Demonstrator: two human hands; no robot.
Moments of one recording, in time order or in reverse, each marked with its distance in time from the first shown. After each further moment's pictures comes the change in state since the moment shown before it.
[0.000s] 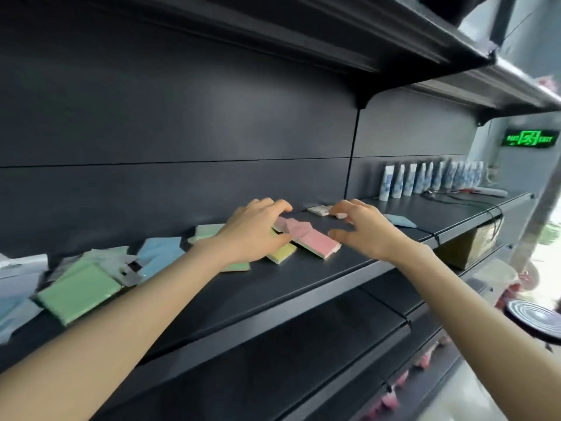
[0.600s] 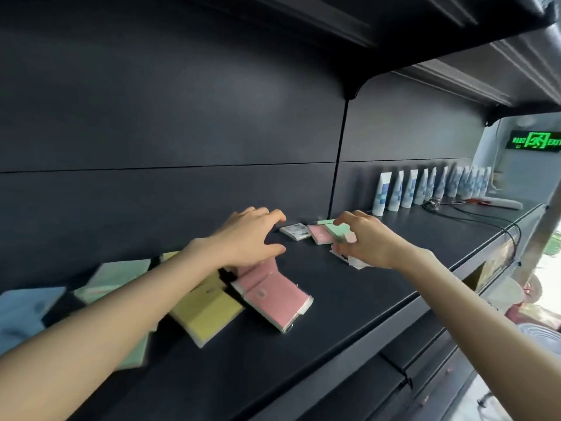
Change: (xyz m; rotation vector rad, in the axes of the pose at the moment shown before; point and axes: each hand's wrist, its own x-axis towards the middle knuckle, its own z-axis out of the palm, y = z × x) left_hand 0.199 -0.019 0.101 0.094 -0.123 0.015; right_hand 0.147 0.175 0.031 -0.067 -0.124 0.105
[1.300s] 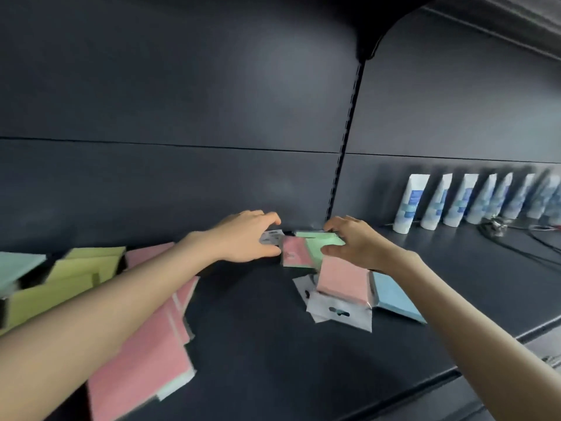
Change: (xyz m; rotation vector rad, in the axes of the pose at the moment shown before) left_hand 0.171 0.022 0.092 -0.035 -0.158 -0.271; right_hand 0.171 0.156 0.045 0.065 -0.185 -0.252
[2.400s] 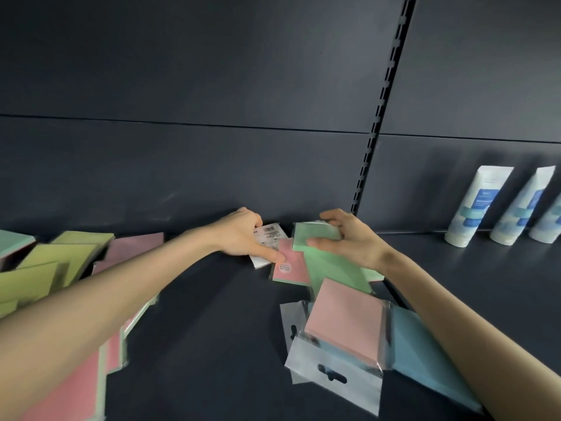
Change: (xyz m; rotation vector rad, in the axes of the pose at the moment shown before) left_hand 0.071 -0.028 0.040 -0.178 -0.067 -0.432; right_hand 0.093 0.053 0.049 0.526 -0.126 -0.096
